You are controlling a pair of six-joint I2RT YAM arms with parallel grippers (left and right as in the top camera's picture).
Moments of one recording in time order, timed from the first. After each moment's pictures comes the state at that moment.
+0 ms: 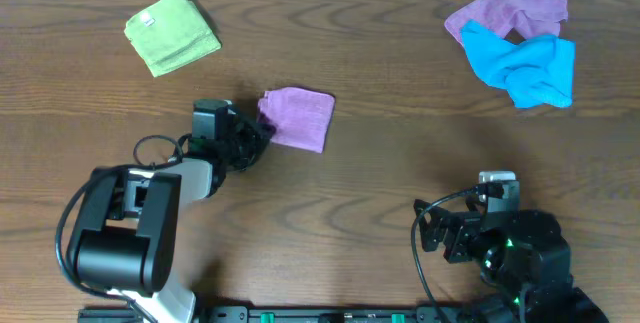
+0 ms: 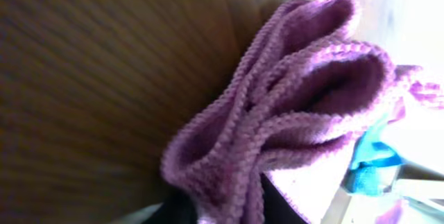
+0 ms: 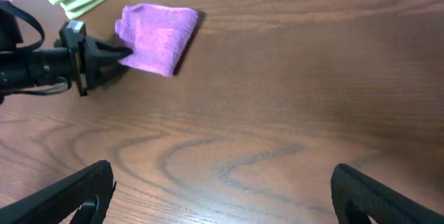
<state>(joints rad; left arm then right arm) -0.14 1.80 0.65 0.33 0.48 -1.11 0.34 0.43 0.65 -0.87 -0.10 0.43</state>
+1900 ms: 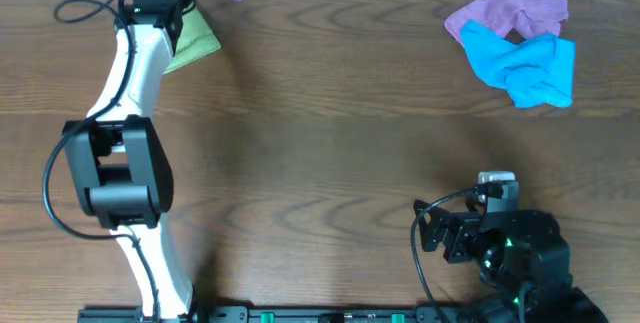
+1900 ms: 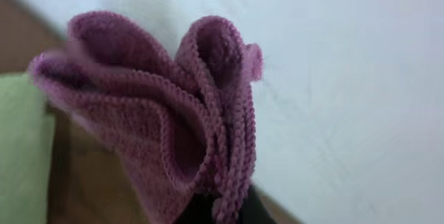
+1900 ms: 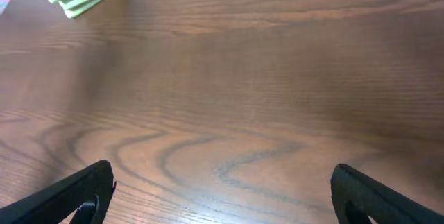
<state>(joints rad) 0.04 2.15 1.81 -0.08 0.19 -0.85 0.34 0.43 0.64 -0.87 -0.10 0.43</state>
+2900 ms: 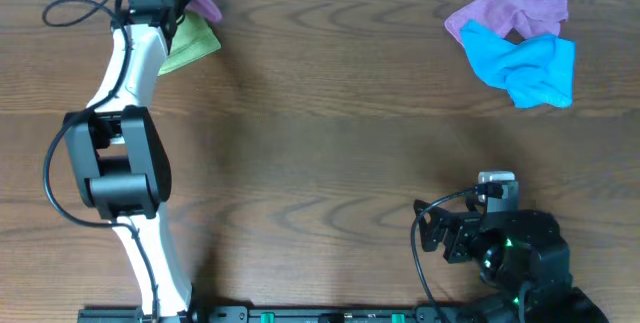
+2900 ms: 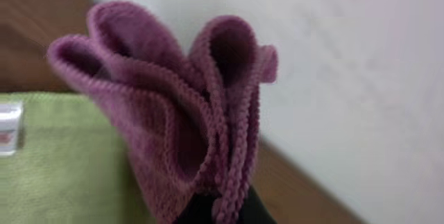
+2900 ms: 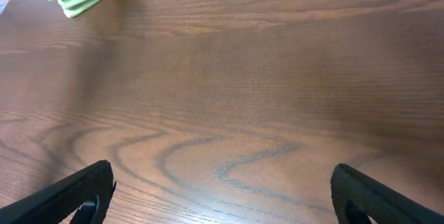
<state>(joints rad) 0.07 2.21 1.83 -0.19 0.08 -0.71 0.34 0.43 0.64 -0.87 -0.10 0.43</state>
